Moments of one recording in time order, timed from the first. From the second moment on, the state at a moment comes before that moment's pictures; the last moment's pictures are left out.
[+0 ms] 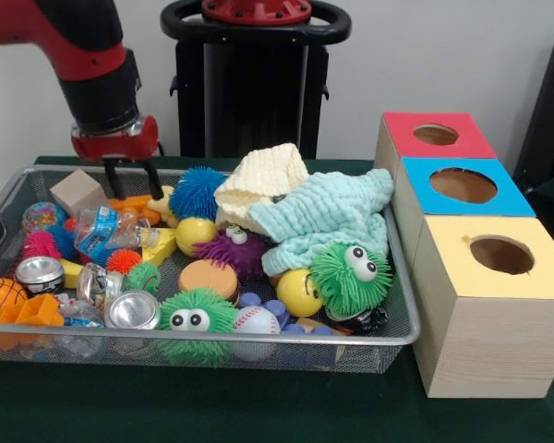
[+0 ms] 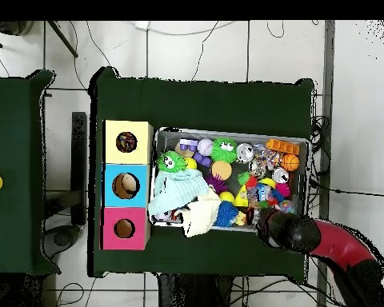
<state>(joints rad) -1.05 -0.53 0.43 1.85 -0.54 0.50 1.69</state>
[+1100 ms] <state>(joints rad) -1.06 -0.28 0.60 1.45 -0.59 0.93 1.48</state>
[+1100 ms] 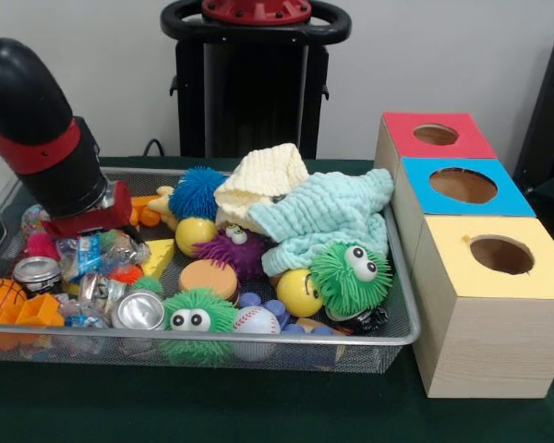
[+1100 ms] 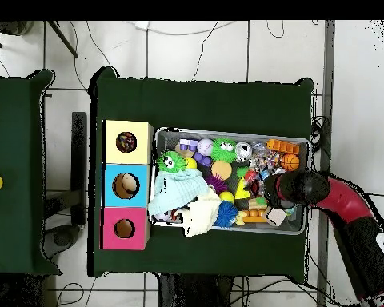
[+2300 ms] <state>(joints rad) -1.05 -0.24 0.65 1.32 -0.61 1.12 1.45</state>
